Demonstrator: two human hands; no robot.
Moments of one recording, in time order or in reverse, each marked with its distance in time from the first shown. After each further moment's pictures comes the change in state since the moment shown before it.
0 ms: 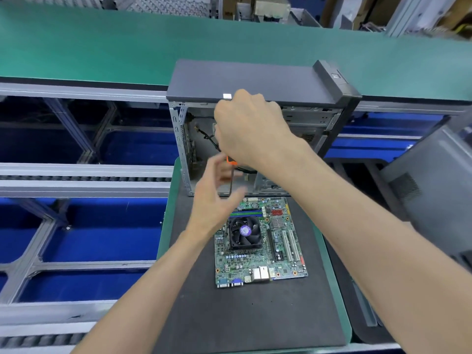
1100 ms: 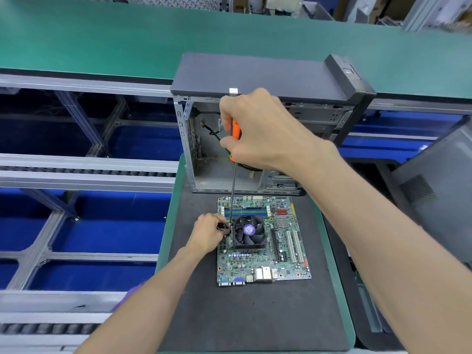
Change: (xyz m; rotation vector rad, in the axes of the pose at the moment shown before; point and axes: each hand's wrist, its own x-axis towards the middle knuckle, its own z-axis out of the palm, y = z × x) left_hand -0.043 -0.141 0.004 0.651 -0.337 -0.453; right_hand -0.003 0.025 0.011 0.322 -0.039 -0.117
